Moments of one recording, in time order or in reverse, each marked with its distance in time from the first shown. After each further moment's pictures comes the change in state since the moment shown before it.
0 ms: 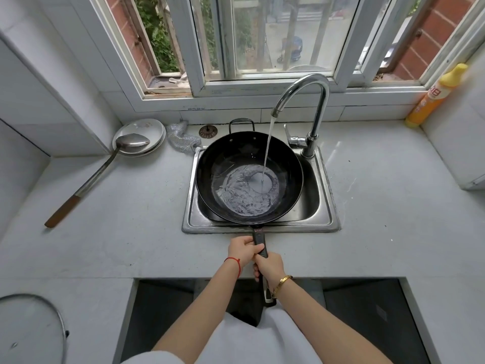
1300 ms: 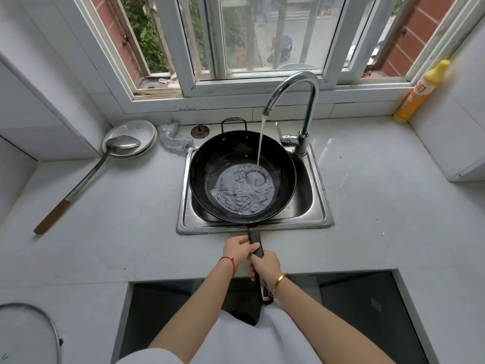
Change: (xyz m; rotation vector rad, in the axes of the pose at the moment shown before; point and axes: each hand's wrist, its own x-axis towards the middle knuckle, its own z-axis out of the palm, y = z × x) left_hand 0.006 -0.007 -0.002 0.004 -0.032 -0.027; right_hand 0.000 0.007 -0.004 -0.118 -0.014 -0.079
